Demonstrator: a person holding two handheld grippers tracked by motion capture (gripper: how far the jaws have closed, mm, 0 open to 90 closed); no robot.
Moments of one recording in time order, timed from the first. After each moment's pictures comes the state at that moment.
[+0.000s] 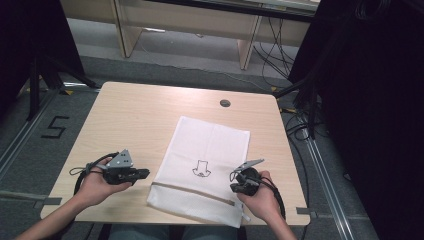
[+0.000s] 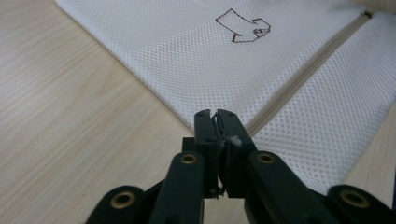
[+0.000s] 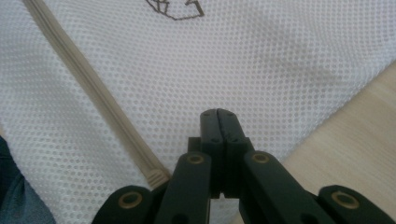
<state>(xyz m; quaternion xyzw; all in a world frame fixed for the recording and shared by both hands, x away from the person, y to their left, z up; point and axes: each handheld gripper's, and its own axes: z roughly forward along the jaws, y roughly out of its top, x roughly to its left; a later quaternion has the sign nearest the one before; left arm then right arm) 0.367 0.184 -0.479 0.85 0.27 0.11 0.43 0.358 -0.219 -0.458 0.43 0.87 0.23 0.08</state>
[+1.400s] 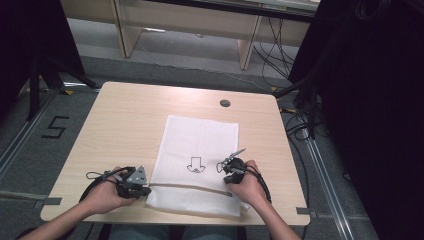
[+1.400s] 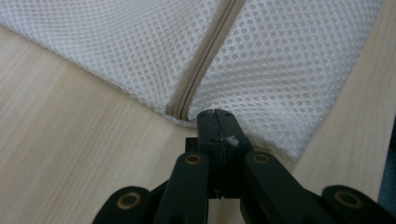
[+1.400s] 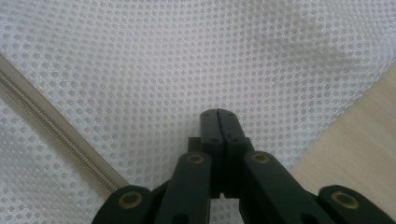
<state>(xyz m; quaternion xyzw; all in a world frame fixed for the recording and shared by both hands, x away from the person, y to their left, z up) 0.352 0.159 -0.499 0.93 0.20 0.08 0.29 0.404 -0.191 -0.480 0.41 0.89 0.17 0.08</state>
